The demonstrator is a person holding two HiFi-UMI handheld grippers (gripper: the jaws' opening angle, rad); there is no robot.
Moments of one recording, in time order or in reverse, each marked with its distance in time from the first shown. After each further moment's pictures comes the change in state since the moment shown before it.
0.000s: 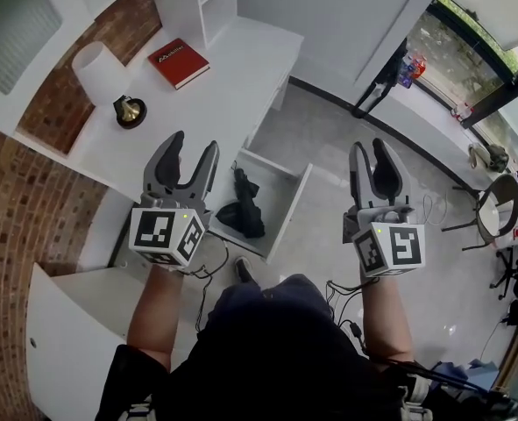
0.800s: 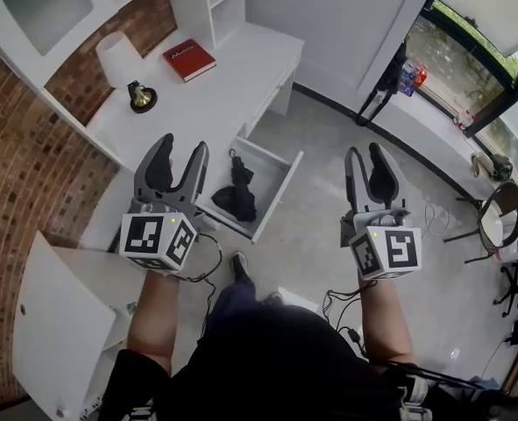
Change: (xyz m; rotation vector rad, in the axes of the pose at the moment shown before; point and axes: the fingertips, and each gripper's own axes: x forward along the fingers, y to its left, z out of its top) left arm -0.109 -0.095 0.037 0.024 -0.085 0.102; right arm -0.127 -0.013 0.028 0.032 -0.055 0.076
